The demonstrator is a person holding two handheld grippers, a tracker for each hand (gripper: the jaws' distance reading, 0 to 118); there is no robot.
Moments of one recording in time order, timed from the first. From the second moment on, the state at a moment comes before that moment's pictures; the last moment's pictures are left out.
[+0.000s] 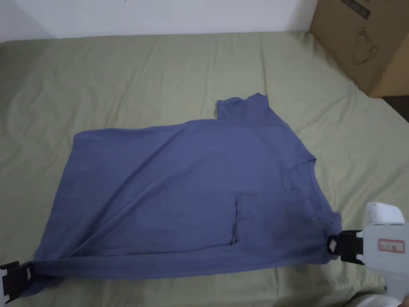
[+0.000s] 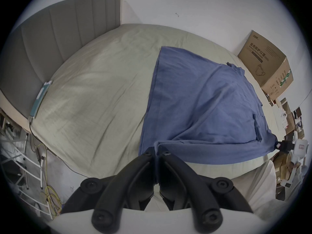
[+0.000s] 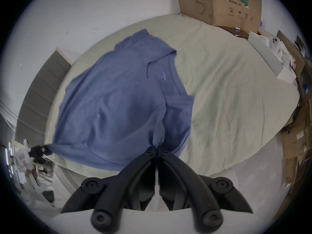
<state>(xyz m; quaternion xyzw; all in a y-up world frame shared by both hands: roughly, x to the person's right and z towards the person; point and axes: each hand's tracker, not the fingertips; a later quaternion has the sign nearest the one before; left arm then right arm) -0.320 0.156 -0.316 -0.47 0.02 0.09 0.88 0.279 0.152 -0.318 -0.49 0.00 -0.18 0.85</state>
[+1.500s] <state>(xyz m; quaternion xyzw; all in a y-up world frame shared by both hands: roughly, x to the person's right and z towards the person) -0.327 0.080 -0.410 -0.49 0.08 0.08 0.87 0.252 0.142 -0.352 -0.47 -0.01 -0.21 0.86</state>
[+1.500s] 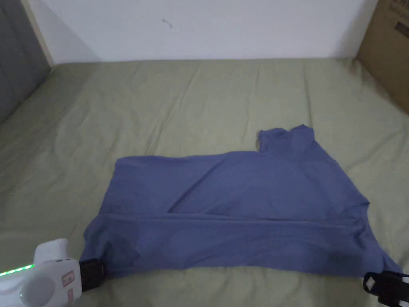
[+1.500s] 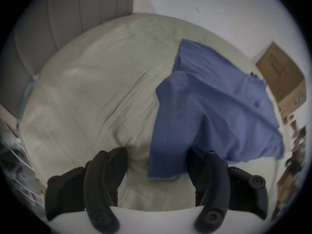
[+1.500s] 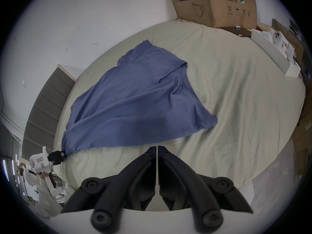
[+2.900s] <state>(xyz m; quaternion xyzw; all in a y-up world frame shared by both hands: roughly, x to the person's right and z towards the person) -0.336 0.168 -0.313 -0.47 0.04 0.06 0.88 0.270 0.158 -0.306 -0.49 -0.07 -0.12 0.86</state>
